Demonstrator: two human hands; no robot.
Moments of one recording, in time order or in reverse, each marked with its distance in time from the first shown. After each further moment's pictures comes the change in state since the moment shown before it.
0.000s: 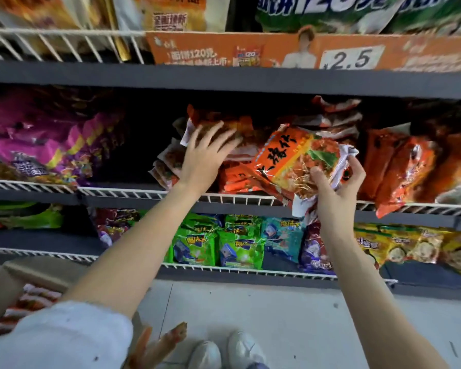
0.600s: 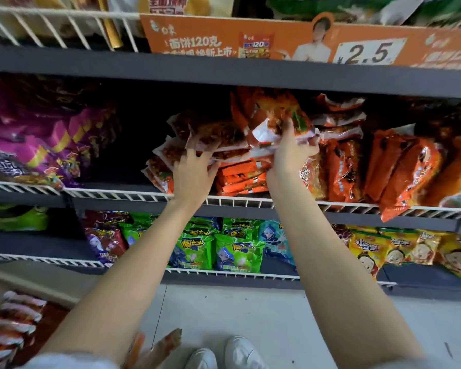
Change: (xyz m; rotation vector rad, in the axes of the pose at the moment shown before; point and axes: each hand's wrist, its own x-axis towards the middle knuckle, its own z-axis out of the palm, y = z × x) left_hand -0.024 0.007 0.013 -0.375 -0.128 -0.490; right_hand 0.046 -0.030 0.114 0.447 0.145 0.291
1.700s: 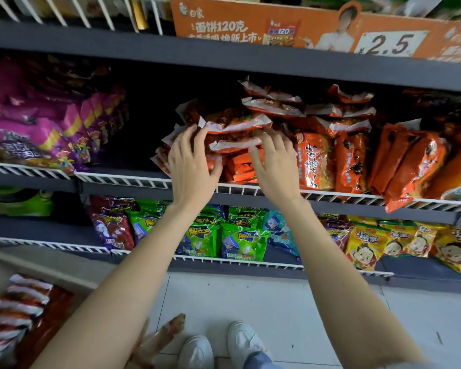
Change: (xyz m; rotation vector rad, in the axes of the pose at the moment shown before) left_hand -0.035 -0.009 -0.026 -0.090 0.165 -0.027; right_hand -0.018 0.045 -0.029 -1.262 -0.415 -0.972
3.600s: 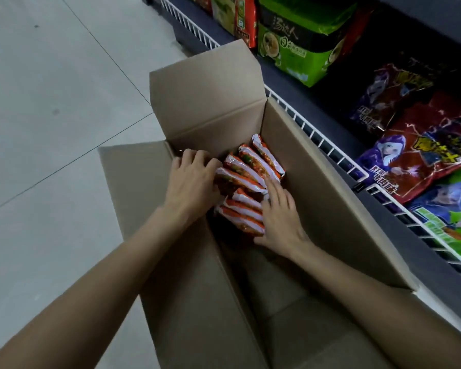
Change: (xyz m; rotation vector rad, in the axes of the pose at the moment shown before) left_hand -0.322 -0.435 -0.194 0.609 -0.576 -0.661; right_hand -0.284 -0.329 0.392 -0.181 -1.073 -0.878
